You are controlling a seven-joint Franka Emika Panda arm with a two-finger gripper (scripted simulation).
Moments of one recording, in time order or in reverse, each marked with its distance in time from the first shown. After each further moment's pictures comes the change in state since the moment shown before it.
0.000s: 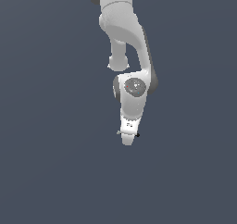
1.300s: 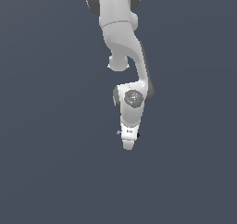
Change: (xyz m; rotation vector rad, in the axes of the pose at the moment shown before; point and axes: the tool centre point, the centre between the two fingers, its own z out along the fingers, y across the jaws) arm 0.000 -0.001 0.055 0.002 0.000 -0.059
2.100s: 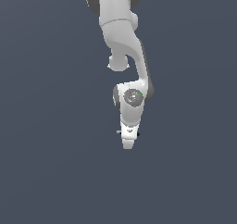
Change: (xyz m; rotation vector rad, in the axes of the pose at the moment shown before) arm -0.001 -0.001 -0.005 0.000 0.000 0.000
